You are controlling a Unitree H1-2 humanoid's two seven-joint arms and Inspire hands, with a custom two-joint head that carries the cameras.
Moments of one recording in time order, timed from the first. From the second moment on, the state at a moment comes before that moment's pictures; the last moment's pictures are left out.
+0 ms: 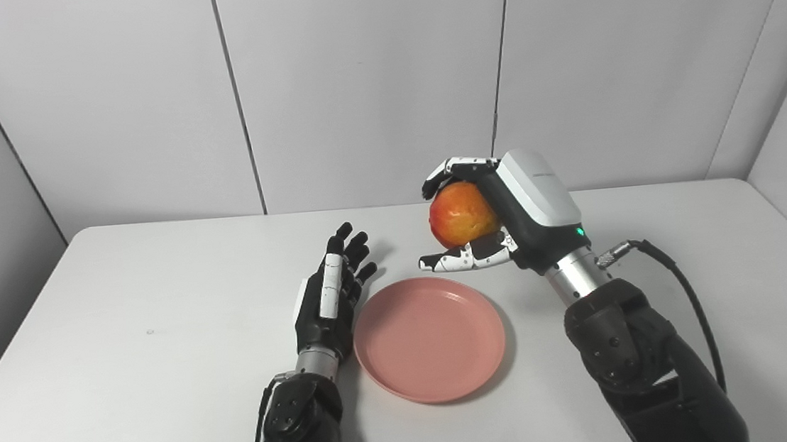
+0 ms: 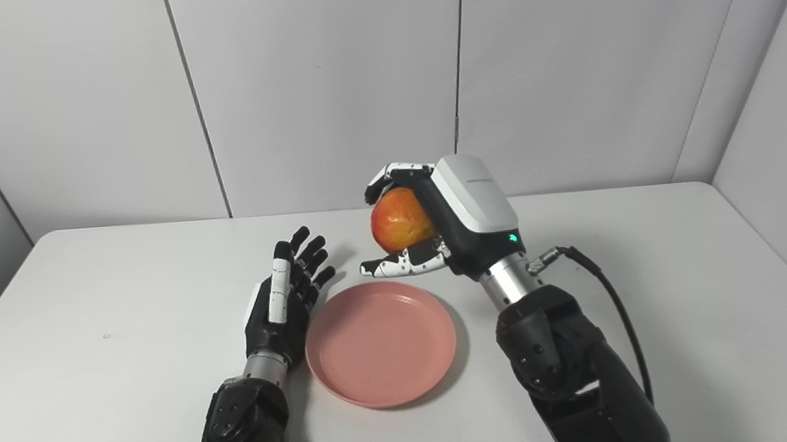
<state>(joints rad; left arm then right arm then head) -0.45 -0.15 0.09 0.58 -0.24 -0.14 -0.11 -0.47 -0.21 0.32 -0.15 -0.70 0.07 0.07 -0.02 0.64</state>
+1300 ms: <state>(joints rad) -0.46 -0.15 0.09 0.59 -0.24 -0.11 -0.11 -0.51 -0.19 0.40 0.09 -0.76 0.06 0.25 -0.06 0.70</state>
